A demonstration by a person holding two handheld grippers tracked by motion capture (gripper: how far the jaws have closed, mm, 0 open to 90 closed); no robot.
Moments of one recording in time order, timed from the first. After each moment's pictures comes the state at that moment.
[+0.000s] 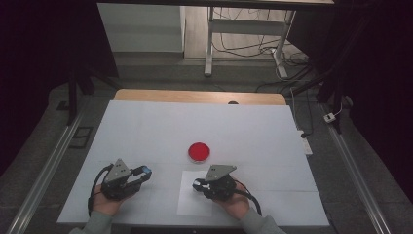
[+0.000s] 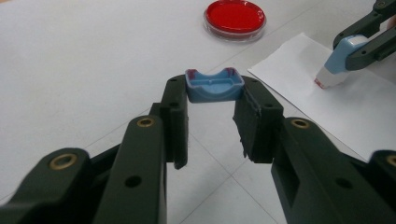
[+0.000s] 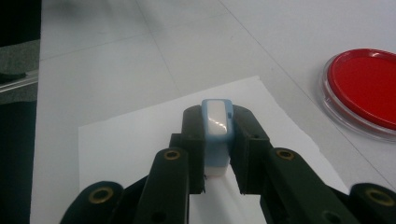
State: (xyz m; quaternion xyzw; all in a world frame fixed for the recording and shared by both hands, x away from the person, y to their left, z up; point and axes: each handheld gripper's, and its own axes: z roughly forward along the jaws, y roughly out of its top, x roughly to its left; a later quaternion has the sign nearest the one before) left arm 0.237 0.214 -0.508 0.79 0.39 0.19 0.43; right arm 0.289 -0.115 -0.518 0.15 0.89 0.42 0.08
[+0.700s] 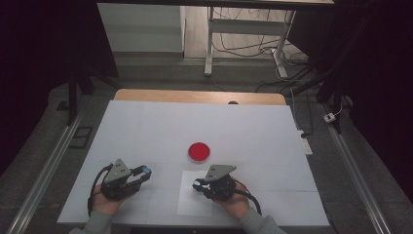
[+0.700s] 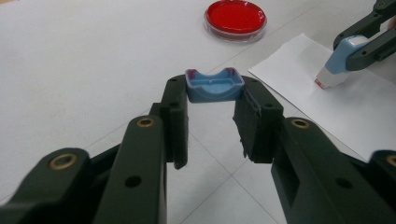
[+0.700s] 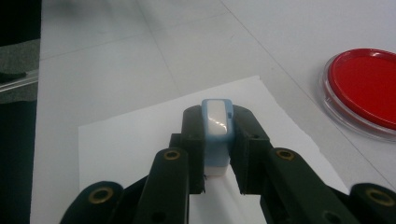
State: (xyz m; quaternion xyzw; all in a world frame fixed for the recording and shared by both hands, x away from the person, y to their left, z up) left arm 0.237 0.214 -0.508 0.79 0.39 0.19 0.43; right arm 0.289 -0.114 -0.518 0.15 0.89 0.42 0.08
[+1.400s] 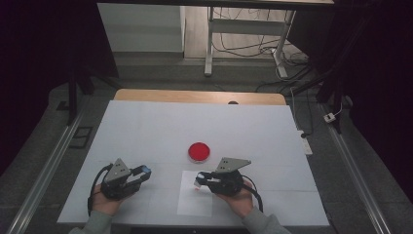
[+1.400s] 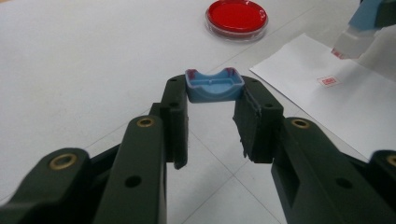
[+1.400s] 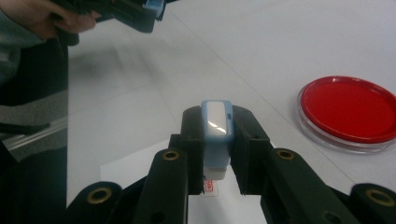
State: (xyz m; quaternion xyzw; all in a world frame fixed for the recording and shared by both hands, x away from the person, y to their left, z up) left arm 0.238 0.215 -0.509 0.79 0.39 0.19 0.43; right arm 0.295 -0.133 -0.498 0.19 0.84 0.50 0.05
